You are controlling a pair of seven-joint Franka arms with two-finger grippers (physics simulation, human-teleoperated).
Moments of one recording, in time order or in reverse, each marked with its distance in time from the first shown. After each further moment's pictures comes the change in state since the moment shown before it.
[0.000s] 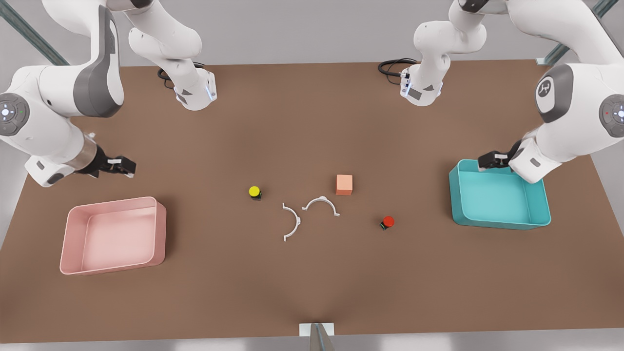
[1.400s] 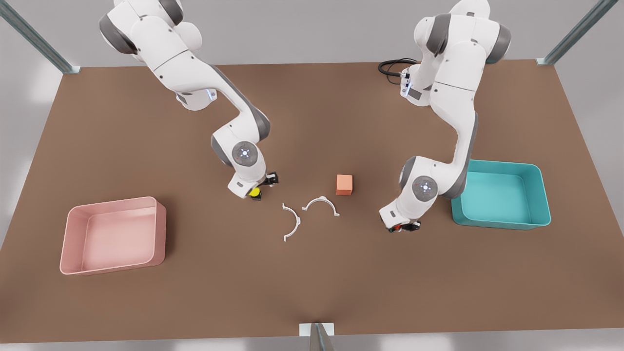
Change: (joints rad) left arm -0.279 0.344 0.005 -0.374 0.041 0.943 0.072; right arm 0.332 0.293 0.231 -0.446 -0.095 0.669 0.514
